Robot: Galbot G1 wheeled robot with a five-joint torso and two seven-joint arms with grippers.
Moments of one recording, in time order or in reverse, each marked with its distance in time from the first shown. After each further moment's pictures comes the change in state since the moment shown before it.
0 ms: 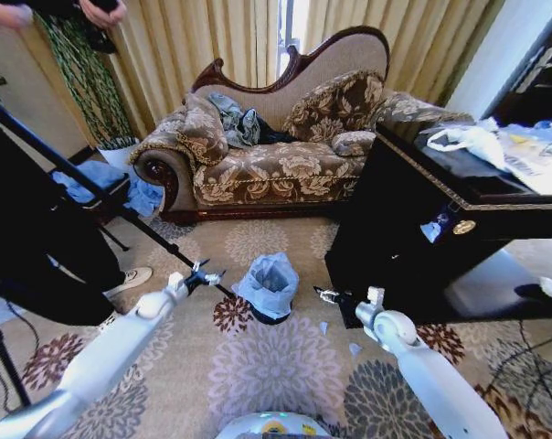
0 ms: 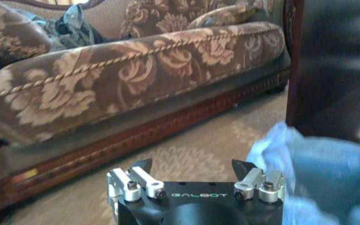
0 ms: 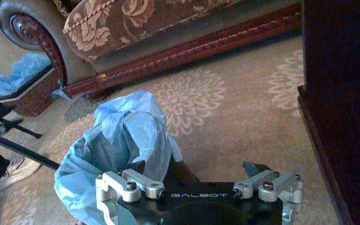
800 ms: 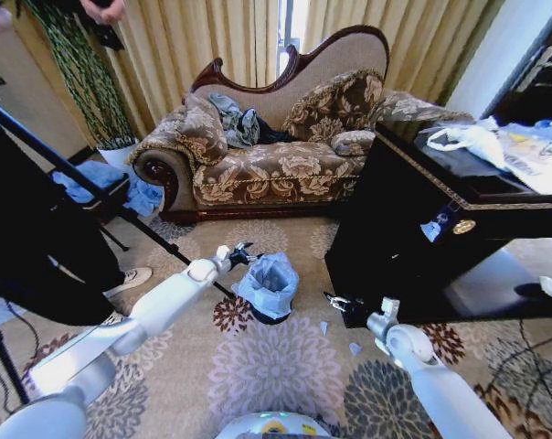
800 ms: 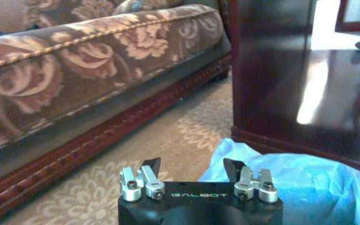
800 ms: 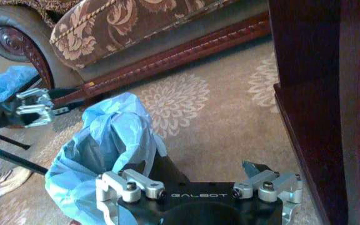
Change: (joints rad) left arm -0.418 -0.199 0.467 0.319 -0.024 -0.012 0.058; right arm -0.116 0.022 0.110 0.041 -0.019 0.023 -0.014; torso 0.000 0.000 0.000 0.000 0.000
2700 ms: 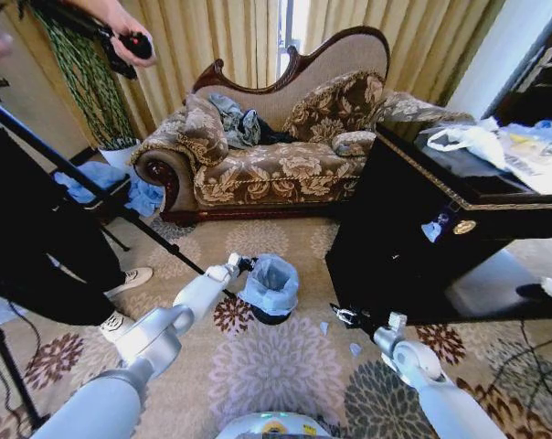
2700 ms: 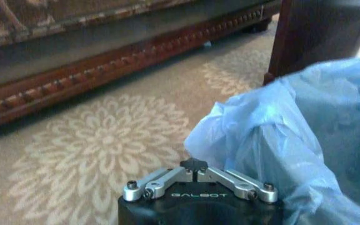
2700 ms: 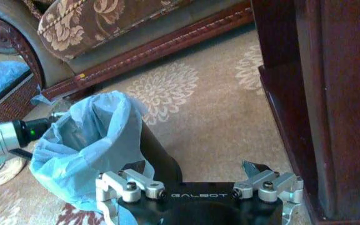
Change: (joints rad) left arm -0.040 -0.302 -0.110 0.595 0.088 -0.078 0.030; right arm -0.082 -0.013 0.026 -0.045 -0.008 0.066 -0.056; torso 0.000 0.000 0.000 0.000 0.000
